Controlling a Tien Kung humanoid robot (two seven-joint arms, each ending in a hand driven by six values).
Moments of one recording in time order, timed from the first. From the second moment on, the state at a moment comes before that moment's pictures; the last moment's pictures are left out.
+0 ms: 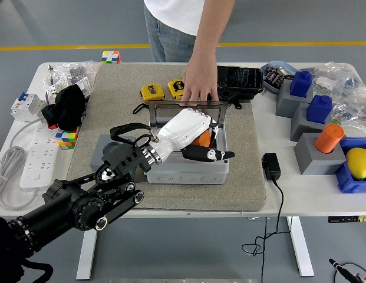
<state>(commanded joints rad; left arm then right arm) -0.67 0.01 -0.58 -0.90 1.97 0.41 -0.25 0.18 -0.11 1.36 0.18 -1.72 -0.12 -0.05</state>
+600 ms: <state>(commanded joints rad) -0.68 0.00 -0.59 -0.89 1.97 0.41 -0.27 0.18 -0.11 1.36 0.18 -1.71 -0.12 -0.05</state>
